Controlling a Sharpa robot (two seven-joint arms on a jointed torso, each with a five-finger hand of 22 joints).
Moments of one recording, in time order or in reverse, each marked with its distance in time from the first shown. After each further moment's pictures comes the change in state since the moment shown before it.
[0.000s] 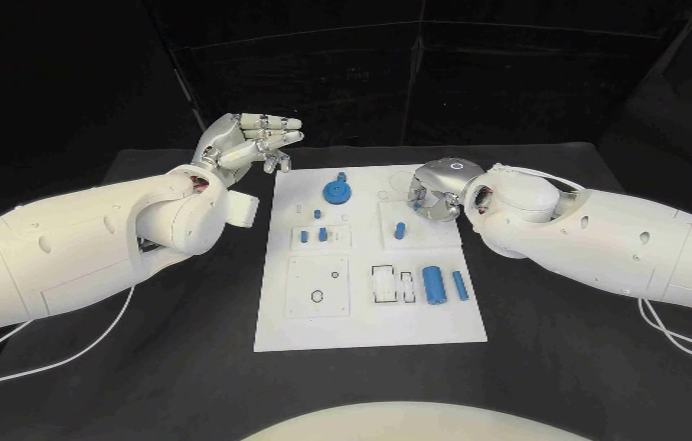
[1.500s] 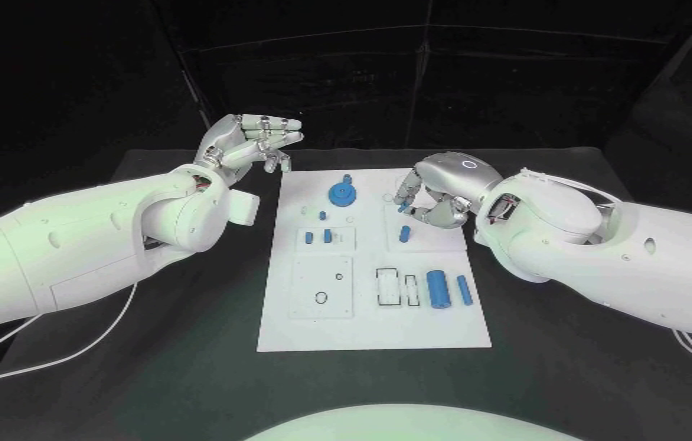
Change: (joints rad) left arm -0.002 0.001 0.000 -0.029 0.005 0.002 -0.001; left_hand 0.000 0.000 0.000 0.000 0.000 0.000 0.000 0.000 0.000 0.000 0.000 0.000 0.000 0.000 0.000 -0.004 -0.003 0.000 0.000 0.000 -0.004 -0.002; right arm 0.005 -0.136 0.041 0.320 0.033 -0.119 -0.011; right_hand 0.000 0.001 0.011 -0.012 -0.004 0.012 0.000 -0.004 0.001 0.012 -0.005 0.000 0.001 0.000 -0.007 0.000 0.000 0.000 0.007 -0.007 0.019 0.026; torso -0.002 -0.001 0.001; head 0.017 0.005
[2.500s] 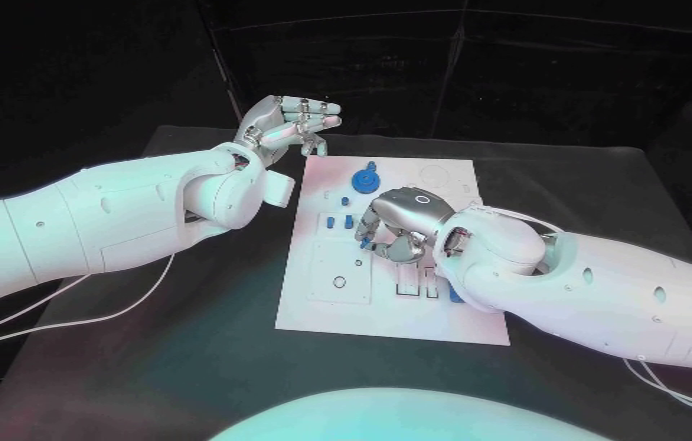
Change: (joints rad) left arm 0.000 0.025 0.000 0.006 0.009 0.004 -0.001; left_hand 0.004 0.004 0.000 0.000 0.000 0.000 0.000 0.000 0.000 0.000 0.000 0.000 0.000 0.000 0.000 0.000 0.000 0.000 0.000 0.000 0.000 -0.001; right arm -0.075 0.222 -0.054 -0.060 0.020 0.029 0.024; right_hand 0.000 0.000 0.003 -0.003 0.004 -0.001 -0.001 0.000 0.000 0.000 0.000 0.000 0.000 0.000 0.000 0.000 0.000 0.000 0.000 0.000 0.000 0.000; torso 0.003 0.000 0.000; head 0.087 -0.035
